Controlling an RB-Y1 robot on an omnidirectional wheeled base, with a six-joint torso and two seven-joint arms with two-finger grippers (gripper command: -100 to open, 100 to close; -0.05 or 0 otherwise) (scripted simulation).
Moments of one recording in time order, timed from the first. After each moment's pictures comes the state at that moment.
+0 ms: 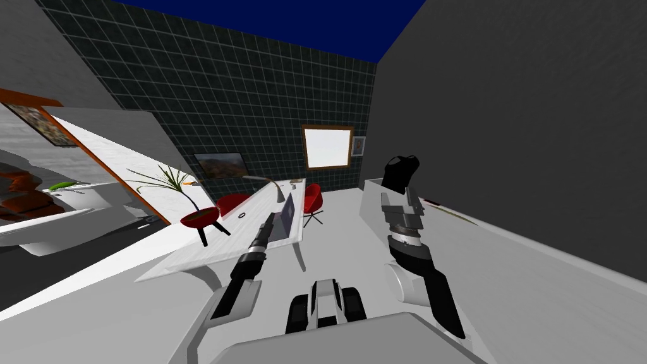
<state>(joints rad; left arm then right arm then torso) 0.35 0.13 0.05 -2.00 -0.18 -0.13 -0.16 0.46 0.04 -0.04 -2.35 -0.09 -0.54 -0.02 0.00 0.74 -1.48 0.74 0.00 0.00</state>
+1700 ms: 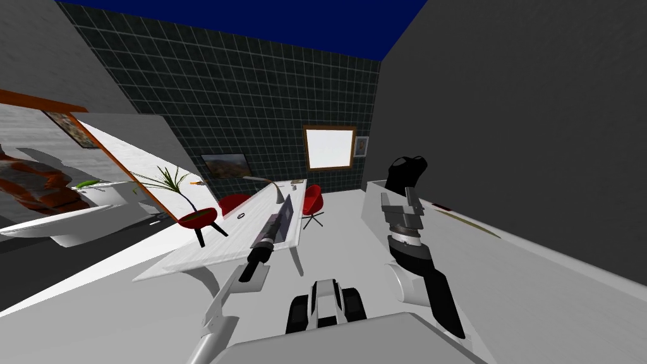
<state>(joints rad) 0.14 0.22 0.03 -1.71 -0.20 -0.01 -0.13 0.46 0.04 -0.04 -2.35 -0.09 -0.54 -0.02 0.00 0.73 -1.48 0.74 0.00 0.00</state>
